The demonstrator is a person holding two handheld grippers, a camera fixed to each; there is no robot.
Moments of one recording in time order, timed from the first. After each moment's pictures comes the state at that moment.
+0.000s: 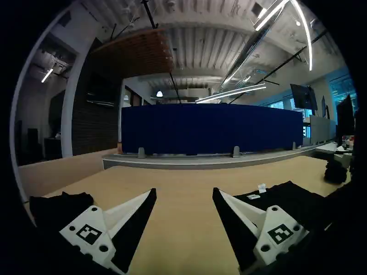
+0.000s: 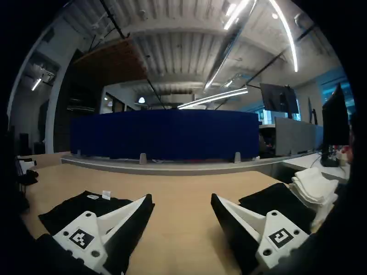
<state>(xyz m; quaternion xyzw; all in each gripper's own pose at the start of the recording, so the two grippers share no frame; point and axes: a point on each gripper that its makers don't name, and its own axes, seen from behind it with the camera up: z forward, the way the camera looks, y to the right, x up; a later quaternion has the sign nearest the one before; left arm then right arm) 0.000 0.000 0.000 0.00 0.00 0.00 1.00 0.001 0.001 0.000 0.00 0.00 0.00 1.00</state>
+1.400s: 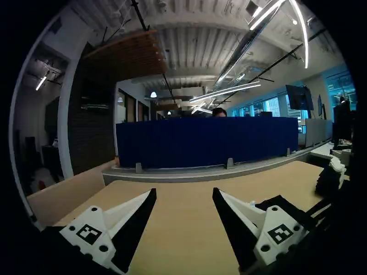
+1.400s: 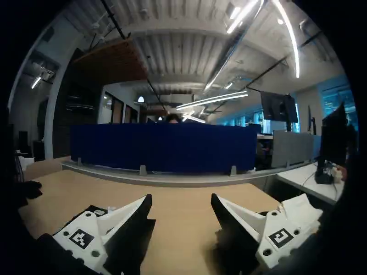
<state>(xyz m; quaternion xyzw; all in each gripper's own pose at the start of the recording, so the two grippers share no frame) 0.113 0.012 -0.014 -0.02 -0.01 0.02 1.00 0.112 0.000 -0.021 -0.01 -0.01 -0.02 1.00</state>
